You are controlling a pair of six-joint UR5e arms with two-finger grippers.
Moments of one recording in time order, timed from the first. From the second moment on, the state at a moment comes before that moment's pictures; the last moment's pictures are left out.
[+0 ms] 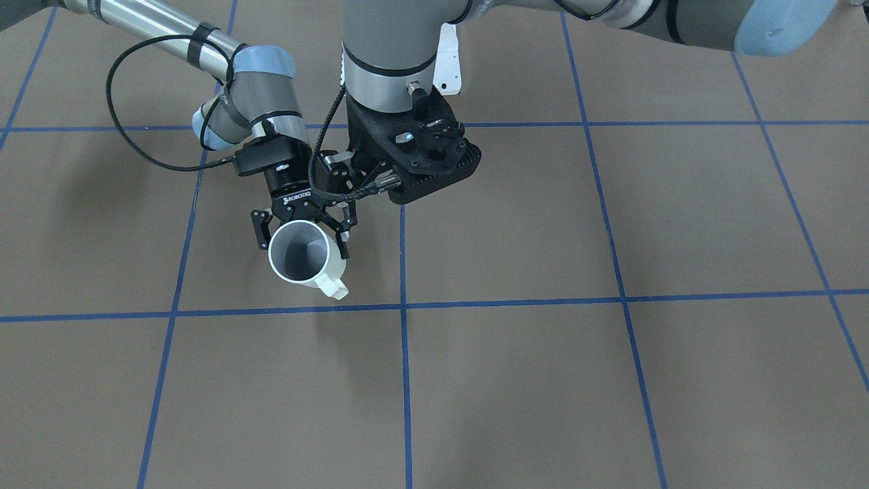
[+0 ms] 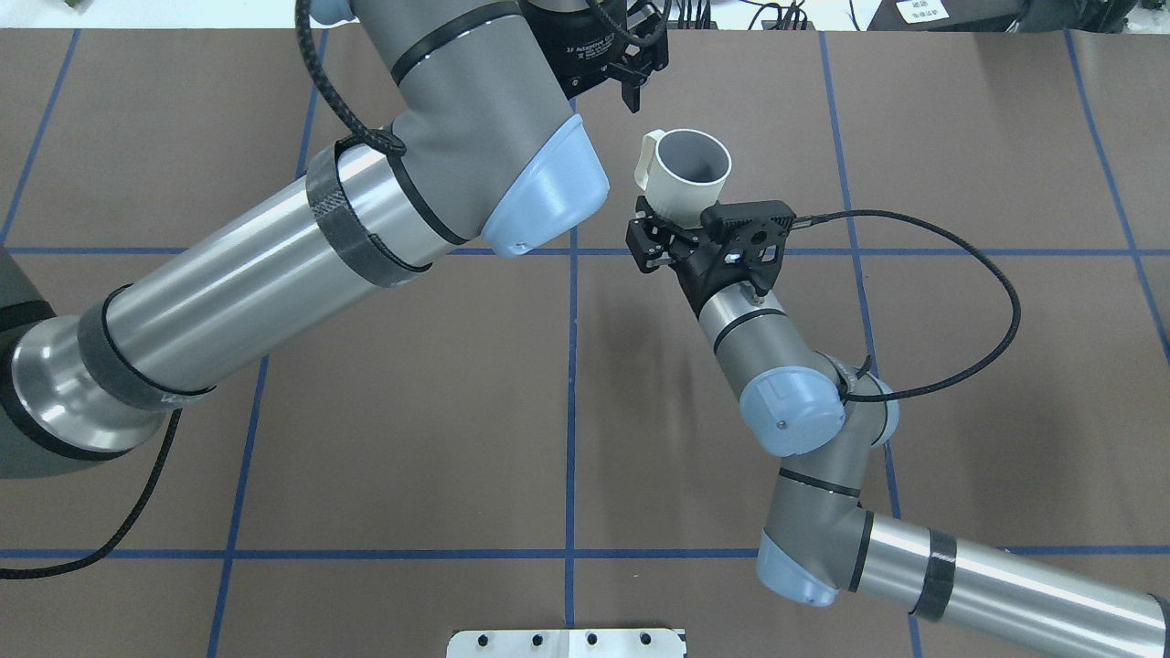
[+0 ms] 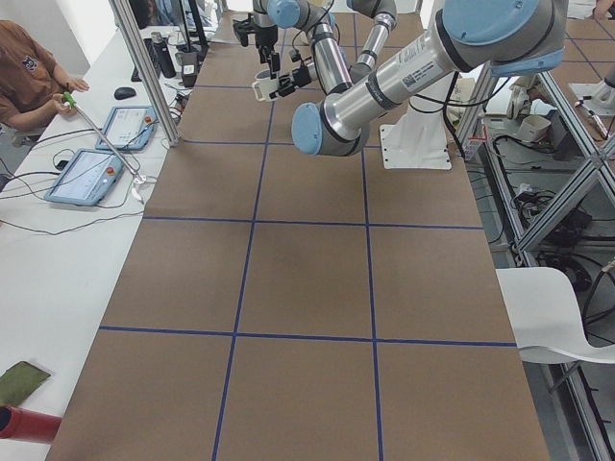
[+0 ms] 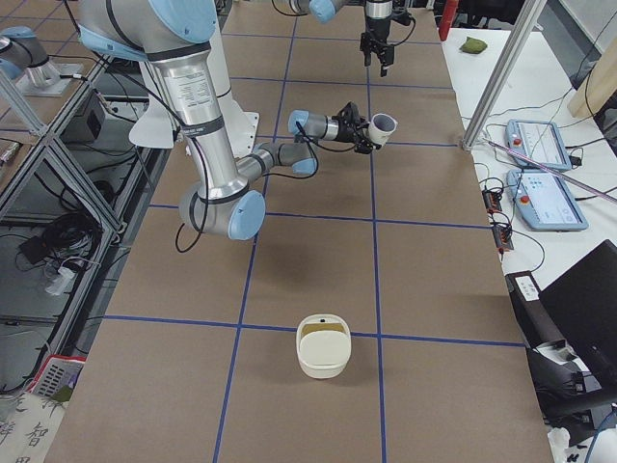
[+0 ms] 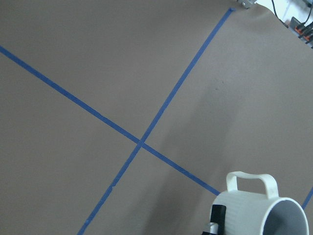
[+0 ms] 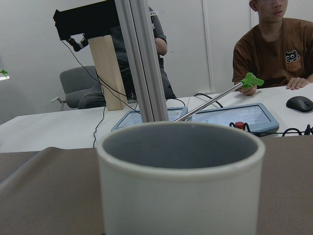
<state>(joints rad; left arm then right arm) -0.78 -2.77 -1.45 -1.23 -2.08 -1.47 0.38 -1.08 1.51 -0.55 0.80 1.01</state>
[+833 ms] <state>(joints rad) -0.72 -2.77 -1.43 -1.17 -2.09 -1.39 0.29 -0.98 1.52 -0.72 0.63 0.97</state>
